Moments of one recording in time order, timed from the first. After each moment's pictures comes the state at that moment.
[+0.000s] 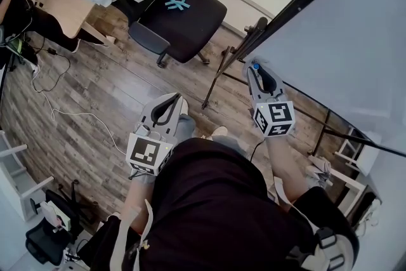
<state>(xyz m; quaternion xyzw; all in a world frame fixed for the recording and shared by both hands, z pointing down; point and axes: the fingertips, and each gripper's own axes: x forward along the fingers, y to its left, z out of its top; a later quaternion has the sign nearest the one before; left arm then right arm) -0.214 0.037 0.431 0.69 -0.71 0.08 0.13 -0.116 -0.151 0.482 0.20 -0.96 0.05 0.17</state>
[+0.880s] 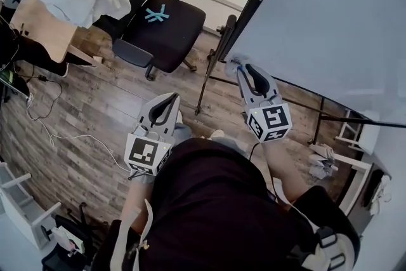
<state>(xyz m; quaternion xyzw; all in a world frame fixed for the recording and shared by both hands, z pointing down) -0.194 0.008 0.417 0.74 -0.66 0.08 0.11 -0.091 -0.141 0.433 0.23 -0.96 0.04 0.13</state>
